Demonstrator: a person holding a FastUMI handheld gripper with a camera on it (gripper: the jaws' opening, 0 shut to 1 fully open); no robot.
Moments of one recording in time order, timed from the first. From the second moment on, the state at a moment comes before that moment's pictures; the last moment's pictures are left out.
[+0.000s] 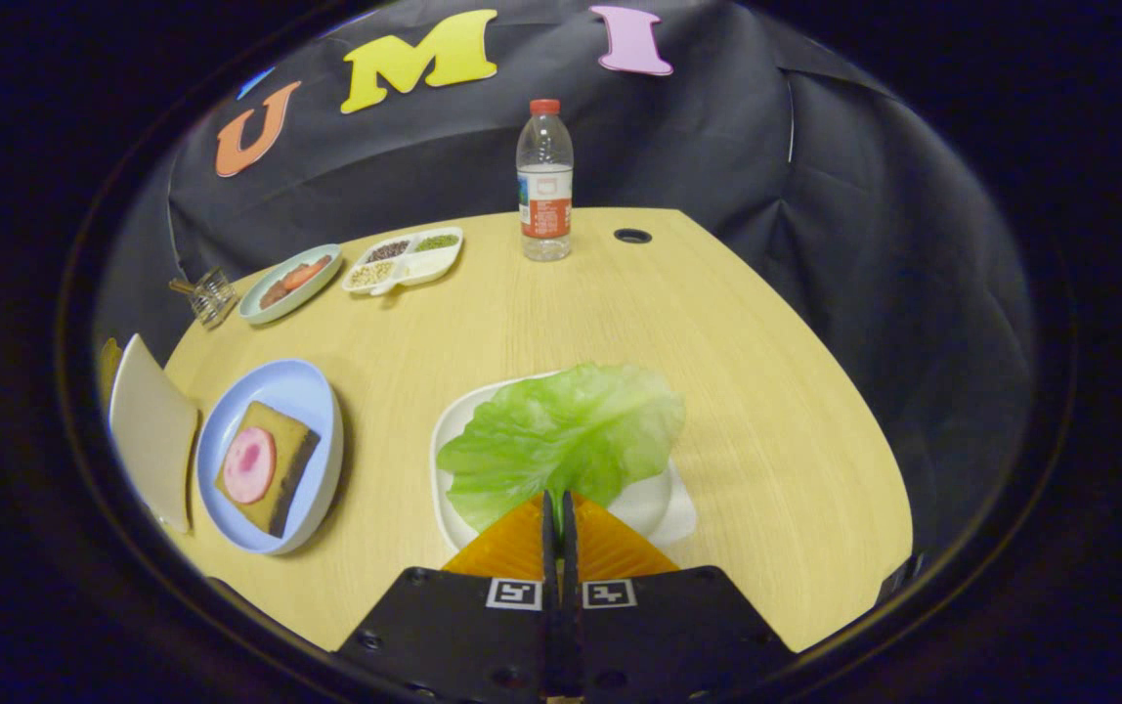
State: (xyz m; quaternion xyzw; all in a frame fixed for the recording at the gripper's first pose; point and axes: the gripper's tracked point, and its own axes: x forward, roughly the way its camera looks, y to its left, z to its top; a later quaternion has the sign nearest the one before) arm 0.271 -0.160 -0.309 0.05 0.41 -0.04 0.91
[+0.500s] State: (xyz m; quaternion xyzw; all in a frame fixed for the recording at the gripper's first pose) arm 0.251 -0.118 -0.216 0.05 0.35 -0.03 0.94
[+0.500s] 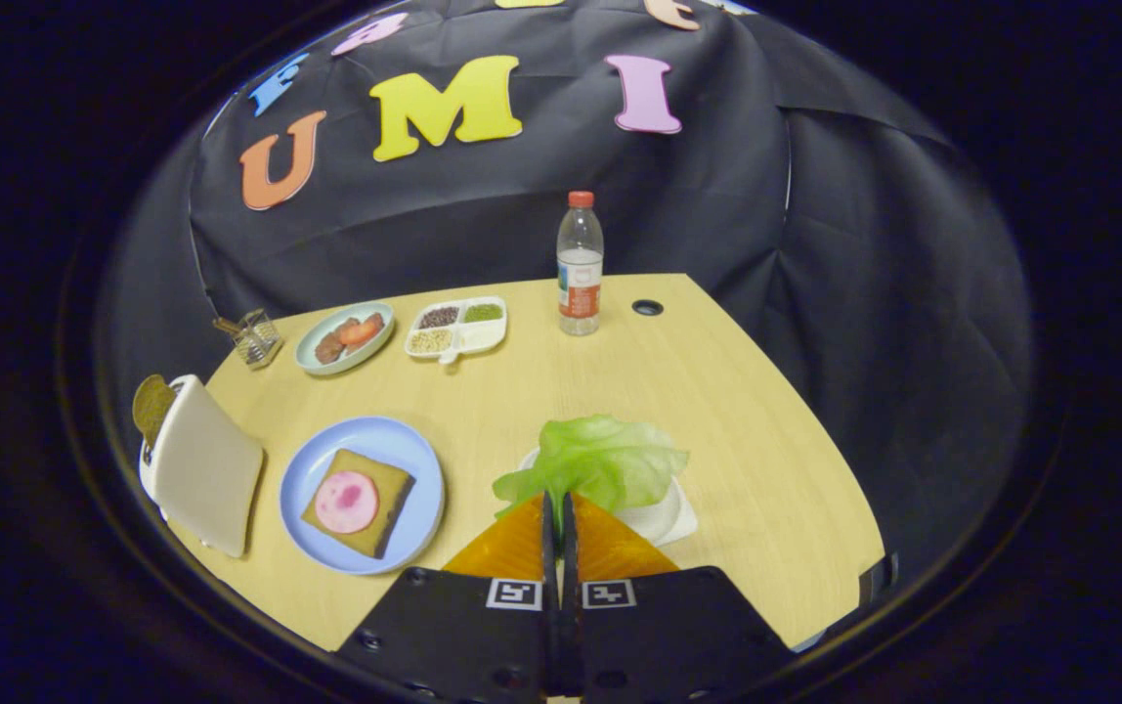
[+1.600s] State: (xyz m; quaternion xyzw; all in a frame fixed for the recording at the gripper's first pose) arm 0.264 0.093 -0.275 0.06 0.37 0.07 0.93
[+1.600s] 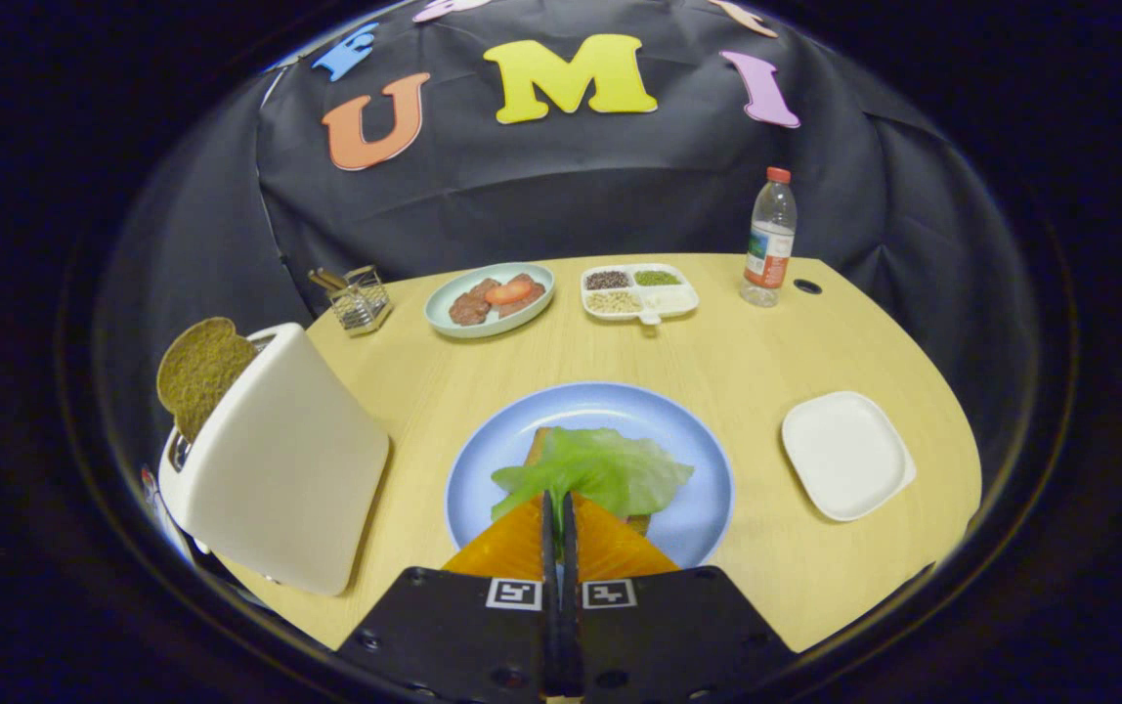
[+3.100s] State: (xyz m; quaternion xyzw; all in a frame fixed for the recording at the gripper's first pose) arm 0.200 0.158 -0.096 0.03 0.27 0.08 0.96
